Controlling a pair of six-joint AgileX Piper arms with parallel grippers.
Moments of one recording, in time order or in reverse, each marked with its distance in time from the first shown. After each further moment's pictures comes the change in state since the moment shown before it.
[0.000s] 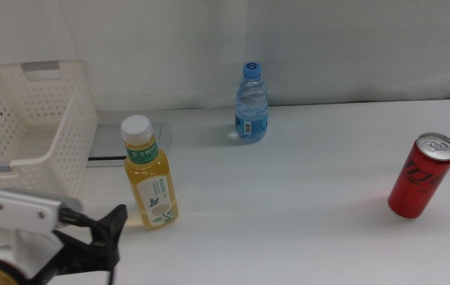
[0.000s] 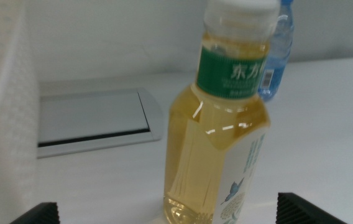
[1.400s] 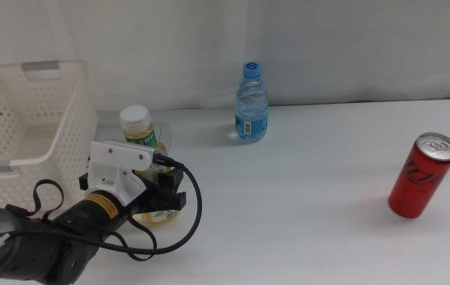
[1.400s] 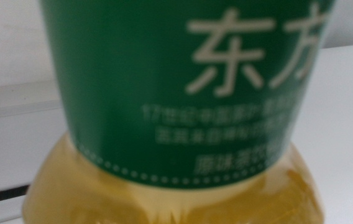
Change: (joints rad) left arm -0.002 0.768 -0.374 0.227 -0.337 -0.175; right arm 0.000 0.000 0.000 0.000 -0.008 0.000
